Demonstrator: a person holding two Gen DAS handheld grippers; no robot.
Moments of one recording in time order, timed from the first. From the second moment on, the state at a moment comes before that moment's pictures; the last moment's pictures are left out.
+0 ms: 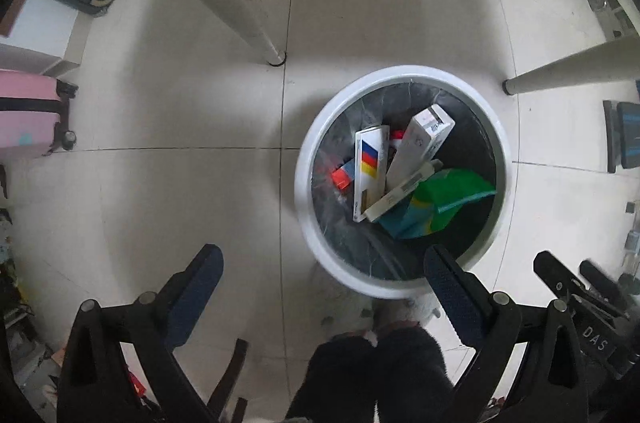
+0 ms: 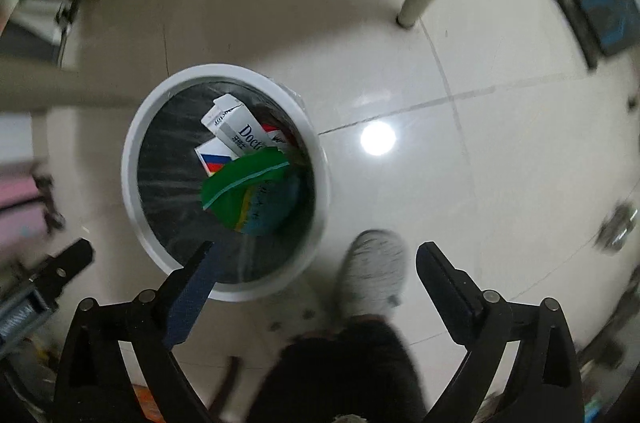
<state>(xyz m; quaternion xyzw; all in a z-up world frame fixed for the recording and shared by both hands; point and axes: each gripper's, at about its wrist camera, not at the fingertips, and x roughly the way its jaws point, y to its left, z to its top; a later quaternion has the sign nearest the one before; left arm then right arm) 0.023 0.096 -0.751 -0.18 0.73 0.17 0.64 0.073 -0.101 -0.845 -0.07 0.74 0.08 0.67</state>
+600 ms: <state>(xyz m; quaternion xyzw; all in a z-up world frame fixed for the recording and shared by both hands) -0.005 0.088 -0.653 -0.19 0.71 0.18 0.66 0.060 -0.089 -0.738 -0.12 0.70 0.11 0.69</state>
